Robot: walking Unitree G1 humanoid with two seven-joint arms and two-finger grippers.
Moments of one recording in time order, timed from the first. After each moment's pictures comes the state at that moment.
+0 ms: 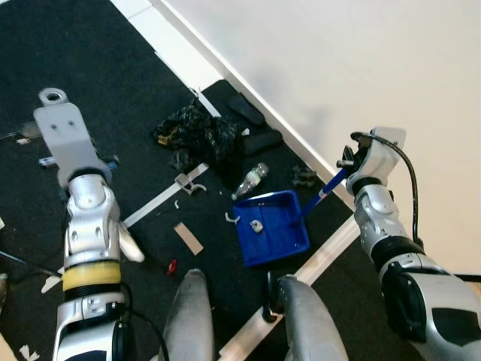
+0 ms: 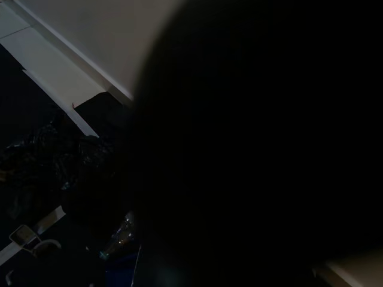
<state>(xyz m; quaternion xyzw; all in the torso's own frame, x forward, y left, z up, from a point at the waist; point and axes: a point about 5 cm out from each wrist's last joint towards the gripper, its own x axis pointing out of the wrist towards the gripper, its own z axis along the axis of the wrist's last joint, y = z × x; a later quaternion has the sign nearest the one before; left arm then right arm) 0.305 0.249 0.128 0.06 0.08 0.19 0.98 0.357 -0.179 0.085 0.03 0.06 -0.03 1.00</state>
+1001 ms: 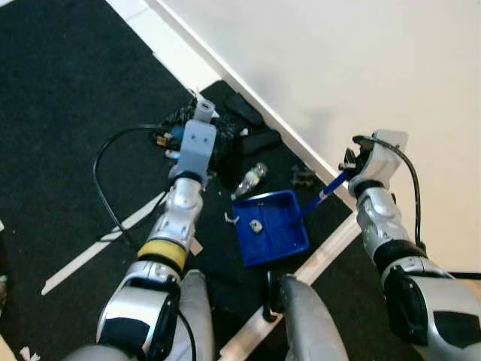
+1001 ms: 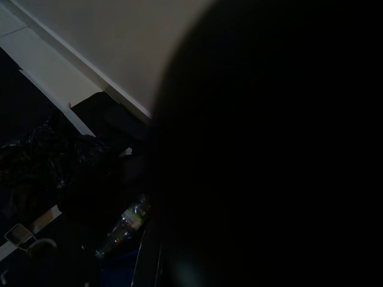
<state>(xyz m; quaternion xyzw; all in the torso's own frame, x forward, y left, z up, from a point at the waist) 0.362 0.118 0.111 0.15 0.03 -0.01 0.99 0.353 -0.185 0.082 0.03 0.05 -0.04 1.00</state>
